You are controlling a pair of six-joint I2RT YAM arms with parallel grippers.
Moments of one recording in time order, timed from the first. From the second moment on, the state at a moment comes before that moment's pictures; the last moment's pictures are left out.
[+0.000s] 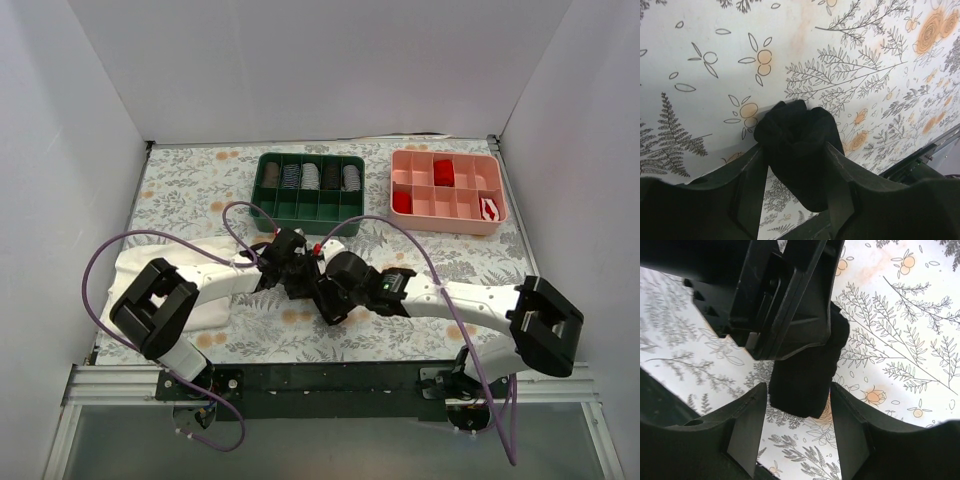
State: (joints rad) left arm -0.72 1.57 0.77 -0.14 0.18 -0.92; right arm 1.09 1.38 0.84 -0.29 0.11 0.37
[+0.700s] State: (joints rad) left arm -0.72 1.60 0.82 -0.23 0.19 -0.93; right arm 1.27 1.48 0.86 -0.31 0.38 0.39
